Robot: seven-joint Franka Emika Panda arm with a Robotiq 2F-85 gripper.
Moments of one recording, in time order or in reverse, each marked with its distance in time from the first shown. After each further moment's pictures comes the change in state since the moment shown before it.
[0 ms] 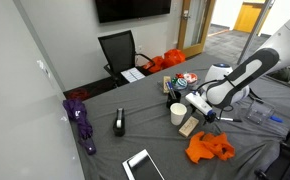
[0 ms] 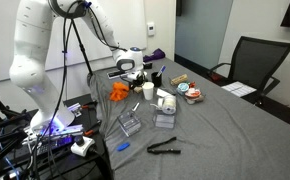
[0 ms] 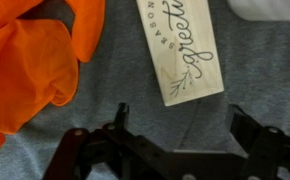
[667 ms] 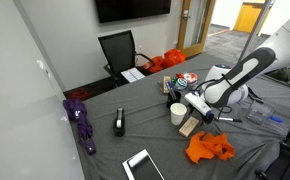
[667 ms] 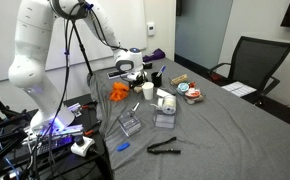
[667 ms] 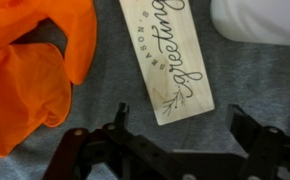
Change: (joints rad) arm -0.044 0.016 0.064 0.005 0.099 0.047 -0.075
